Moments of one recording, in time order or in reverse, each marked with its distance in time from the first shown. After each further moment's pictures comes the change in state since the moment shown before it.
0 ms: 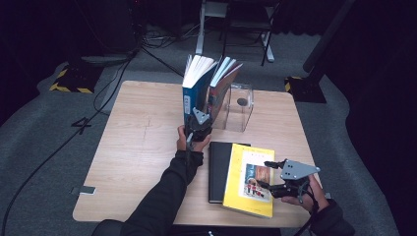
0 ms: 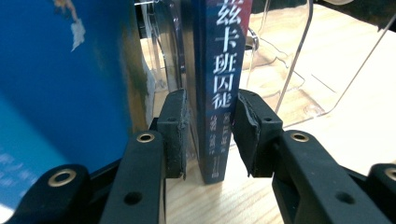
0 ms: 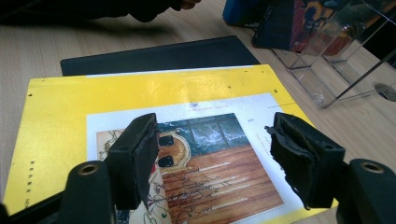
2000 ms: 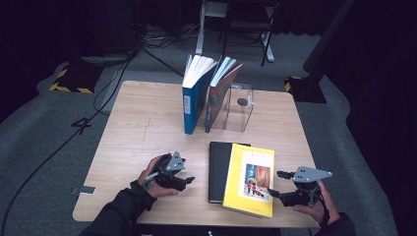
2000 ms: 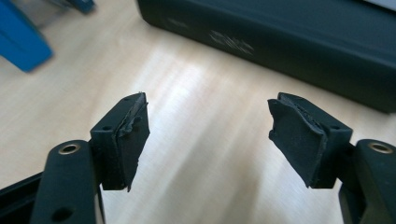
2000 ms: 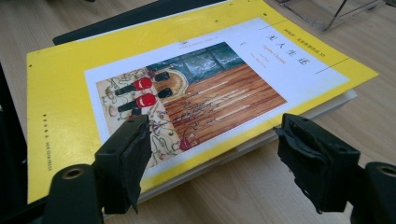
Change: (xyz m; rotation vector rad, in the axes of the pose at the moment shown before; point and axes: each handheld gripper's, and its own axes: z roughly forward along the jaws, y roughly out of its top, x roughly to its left) left arm 0.018 -0.088 -0.127 0.251 -0.450 0.382; right arm 0.000 -0.040 -0.019 0.066 0.004 0.247
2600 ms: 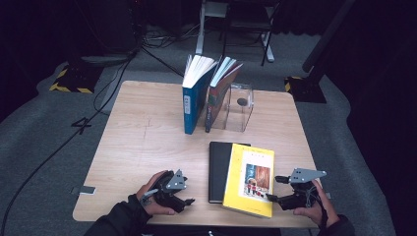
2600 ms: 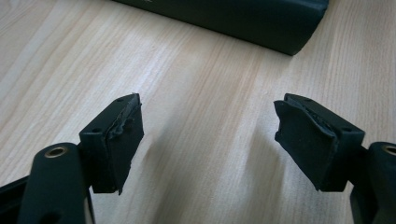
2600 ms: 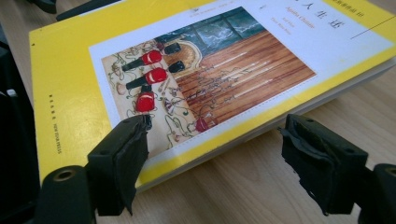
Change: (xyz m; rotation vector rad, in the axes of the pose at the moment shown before) left arm -0.036 -0.017 -0.001 0.053 -0.121 0.051; right arm 0.001 -0.006 0.010 0.080 0.062 0.055
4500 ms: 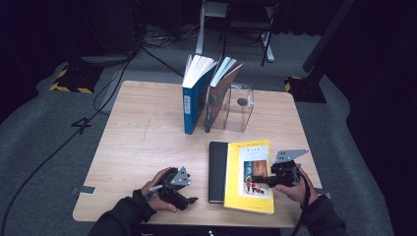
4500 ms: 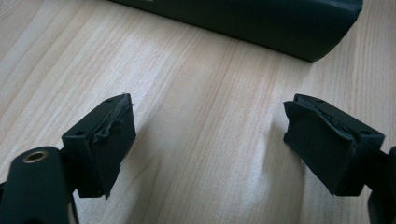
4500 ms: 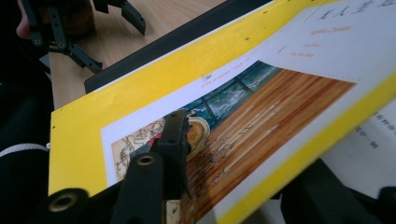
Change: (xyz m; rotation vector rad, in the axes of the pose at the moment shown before) left arm 0.013 0.003 0.015 0.003 -0.019 0.006; right arm -0.025 0.043 0.039 -0.054 0.200 0.034
